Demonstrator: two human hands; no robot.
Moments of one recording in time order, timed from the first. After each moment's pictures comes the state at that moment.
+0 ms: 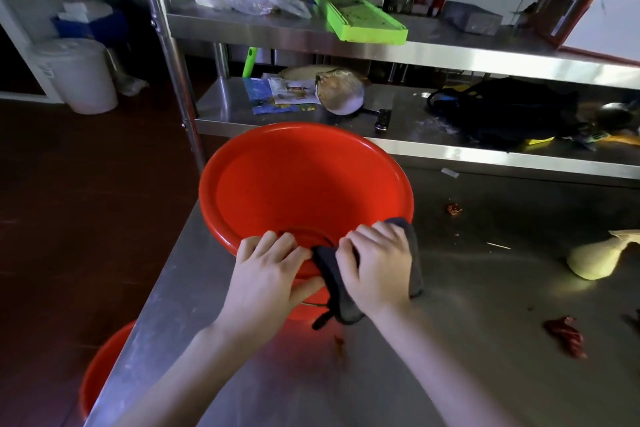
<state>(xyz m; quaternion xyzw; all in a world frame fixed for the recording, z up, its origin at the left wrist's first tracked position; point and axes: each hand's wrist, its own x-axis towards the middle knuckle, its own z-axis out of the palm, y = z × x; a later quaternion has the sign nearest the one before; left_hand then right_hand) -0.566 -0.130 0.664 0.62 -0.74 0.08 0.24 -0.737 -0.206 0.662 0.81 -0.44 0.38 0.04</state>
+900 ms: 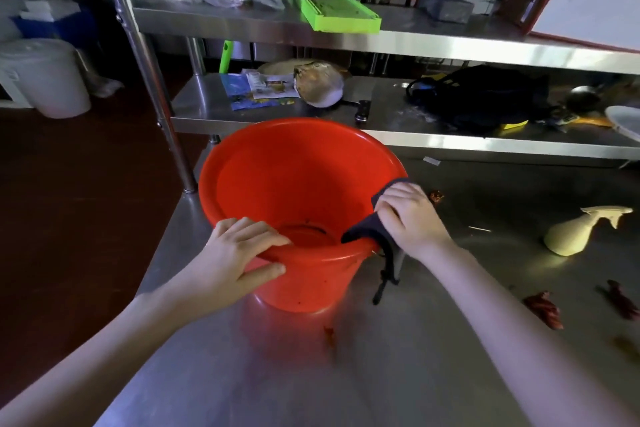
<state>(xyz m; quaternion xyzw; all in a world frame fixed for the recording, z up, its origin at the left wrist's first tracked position) -0.520 -0.151 0.670 0.50 -0.83 -0.04 0.25 -0.811 -0.271 0.687 0.87 -0.43 0.24 -0.03</state>
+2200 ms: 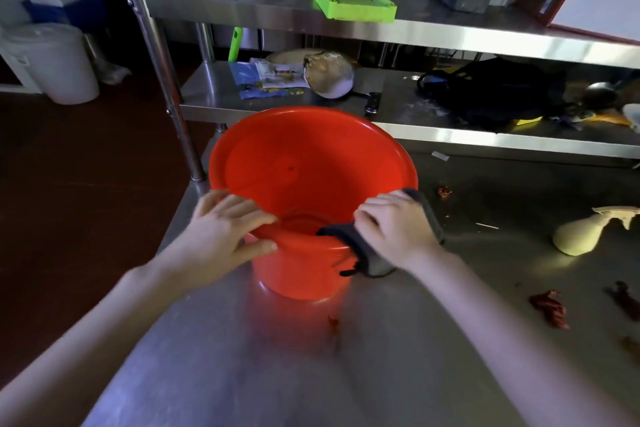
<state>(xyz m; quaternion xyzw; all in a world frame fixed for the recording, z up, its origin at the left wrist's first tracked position) -0.499 -0.148 0.685 0.55 -0.81 0.01 0.20 -0.777 -0.239 0.688 0.89 -0.39 0.24 0.03</state>
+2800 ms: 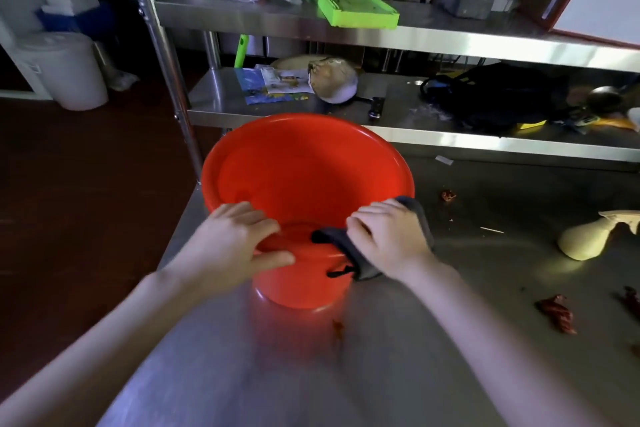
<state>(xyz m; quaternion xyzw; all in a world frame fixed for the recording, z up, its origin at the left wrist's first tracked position) -0.512 -0.141 0.693 0.56 -0.81 0.03 0.15 -0.765 -0.224 0.687 0.89 -0.39 0.25 0.02</state>
